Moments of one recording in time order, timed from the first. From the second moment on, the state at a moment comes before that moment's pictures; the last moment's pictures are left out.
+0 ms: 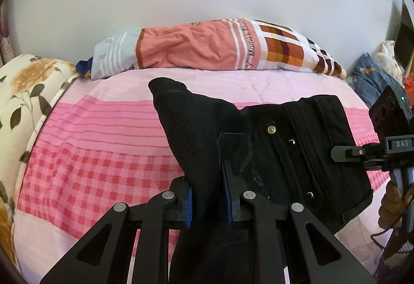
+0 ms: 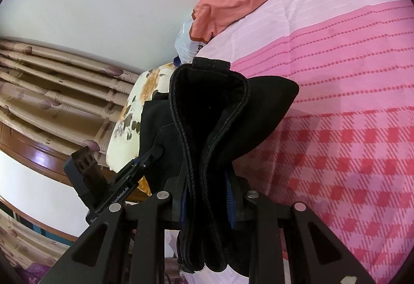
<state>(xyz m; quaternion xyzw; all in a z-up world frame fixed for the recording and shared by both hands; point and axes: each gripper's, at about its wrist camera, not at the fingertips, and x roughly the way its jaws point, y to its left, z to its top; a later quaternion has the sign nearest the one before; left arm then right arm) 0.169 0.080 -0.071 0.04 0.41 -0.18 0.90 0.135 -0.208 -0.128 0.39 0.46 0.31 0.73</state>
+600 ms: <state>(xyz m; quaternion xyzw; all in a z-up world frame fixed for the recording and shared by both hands) 0.208 0.116 -0.069 0.03 0.40 -0.14 0.91 0.171 -0.173 -0.125 0.39 0.46 0.32 0.73</state>
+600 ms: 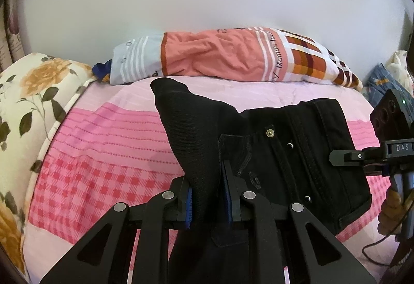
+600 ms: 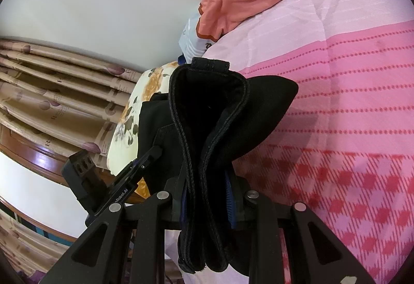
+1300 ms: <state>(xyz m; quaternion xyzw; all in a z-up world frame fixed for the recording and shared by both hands) 0.256 0.145 -0.079 0.01 0.40 -0.12 0.91 0.212 -0.147 -0.133 0.39 0.47 0.32 0.72</state>
